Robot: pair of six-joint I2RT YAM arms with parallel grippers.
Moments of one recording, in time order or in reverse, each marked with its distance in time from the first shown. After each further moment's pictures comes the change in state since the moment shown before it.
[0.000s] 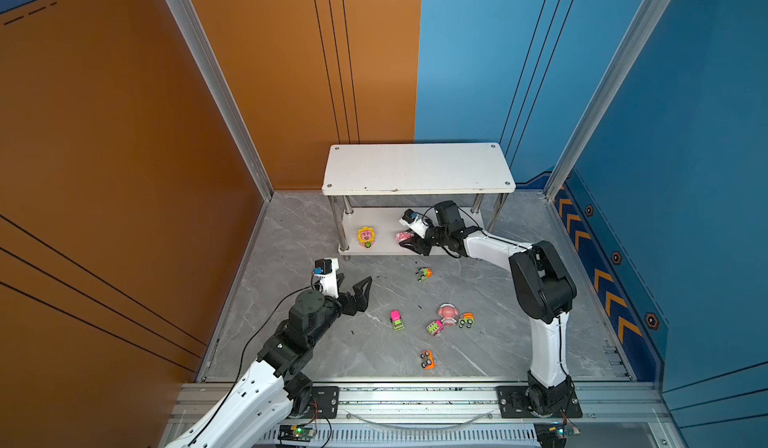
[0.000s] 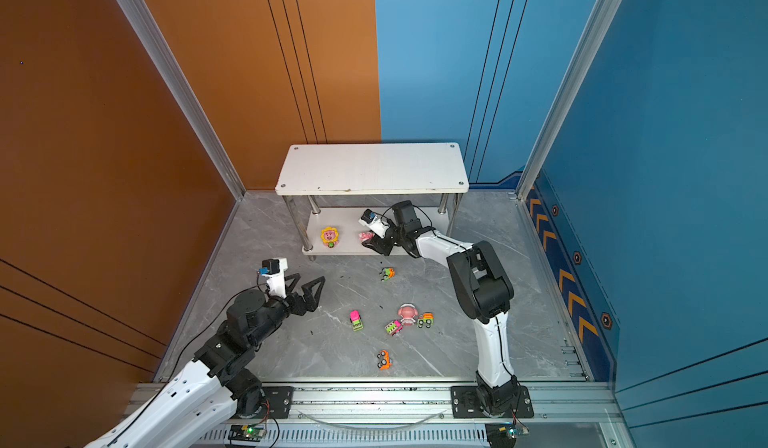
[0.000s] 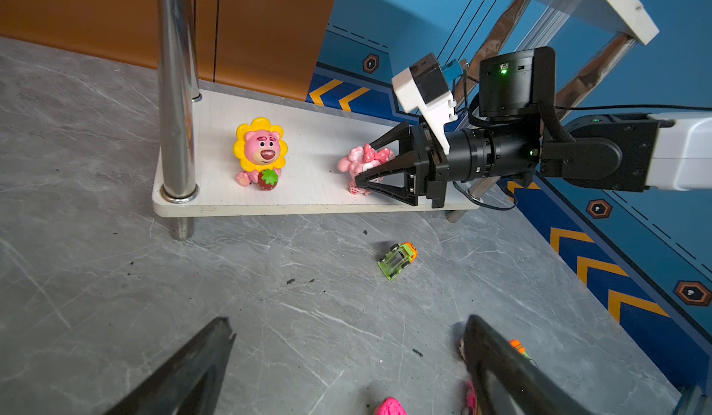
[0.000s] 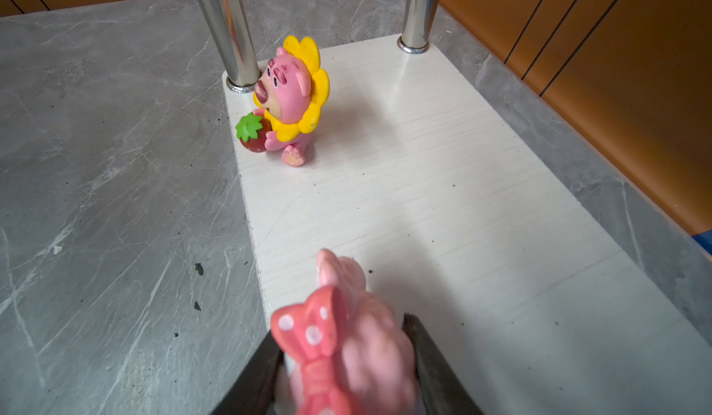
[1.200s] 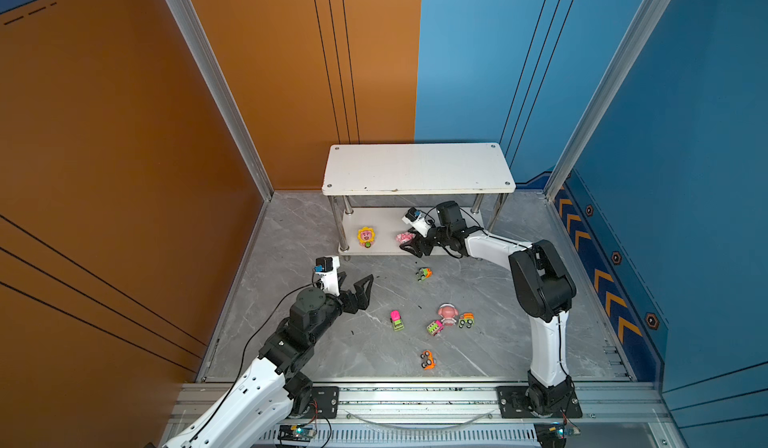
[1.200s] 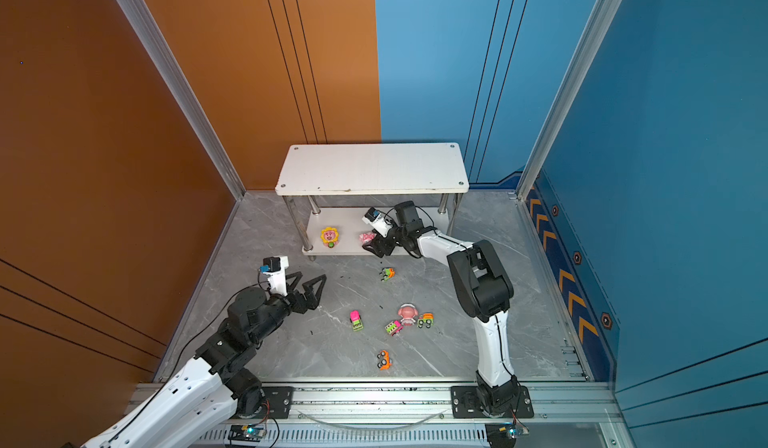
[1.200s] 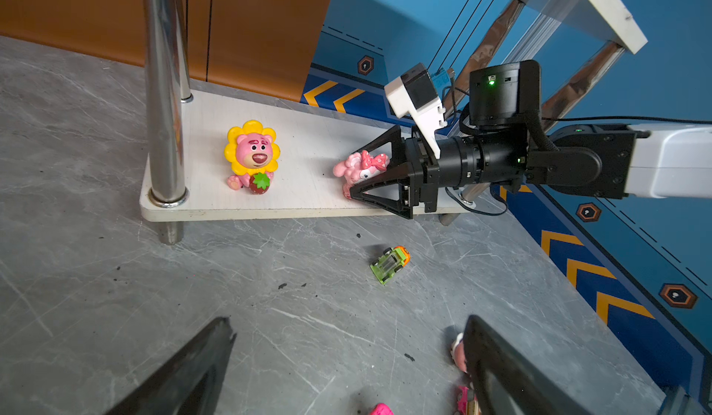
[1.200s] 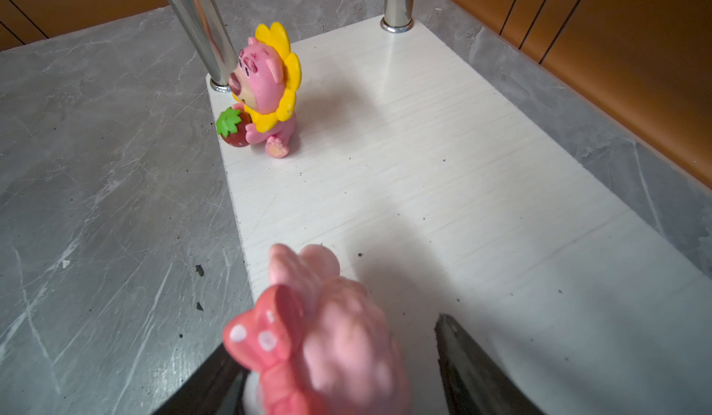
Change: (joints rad) left arm 0.002 0.028 0.015 0.018 0.016 -0.016; right arm -0.015 0.010 -0.001 -0.002 -0.005 0.092
